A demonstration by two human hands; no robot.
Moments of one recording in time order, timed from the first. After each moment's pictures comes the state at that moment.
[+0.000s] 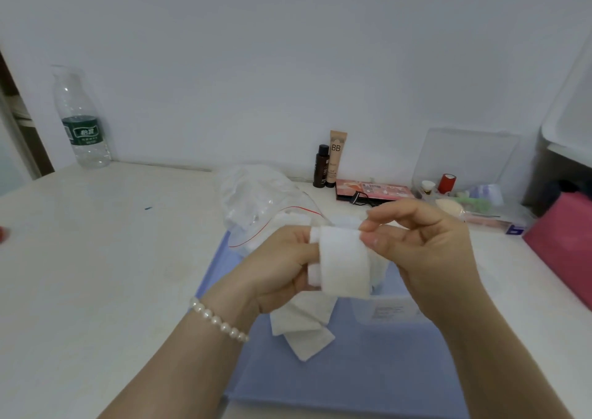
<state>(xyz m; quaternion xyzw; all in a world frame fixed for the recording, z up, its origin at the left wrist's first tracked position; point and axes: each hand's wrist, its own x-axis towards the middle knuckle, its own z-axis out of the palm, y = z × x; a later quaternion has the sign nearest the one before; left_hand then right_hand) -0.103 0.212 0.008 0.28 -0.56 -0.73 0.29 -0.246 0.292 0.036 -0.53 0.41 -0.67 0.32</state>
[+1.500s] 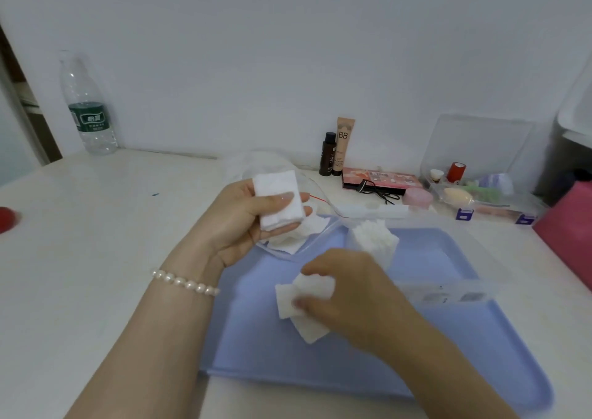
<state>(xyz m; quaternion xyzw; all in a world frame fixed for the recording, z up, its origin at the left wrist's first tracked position) -0.063 0.187 0.027 0.28 -0.48 -0.72 0.42 -0.198 0.289 0.000 -0.71 0.65 -0.24 0.11</state>
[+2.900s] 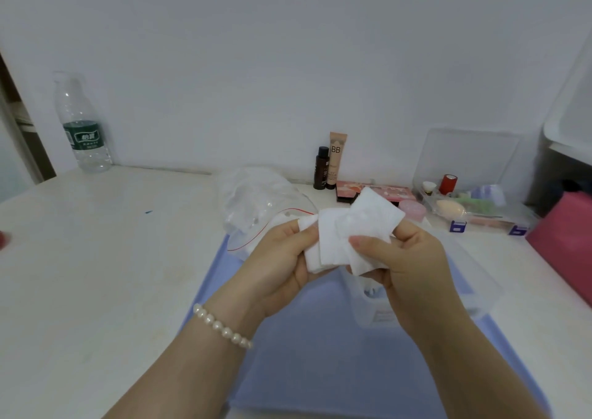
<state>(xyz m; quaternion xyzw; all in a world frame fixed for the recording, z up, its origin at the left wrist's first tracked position) -0.109 0.213 0.009 0.25 -0.46 -0.76 0.38 -0.235 0.283 0.021 -0.38 0.51 -0.67 0.37</state>
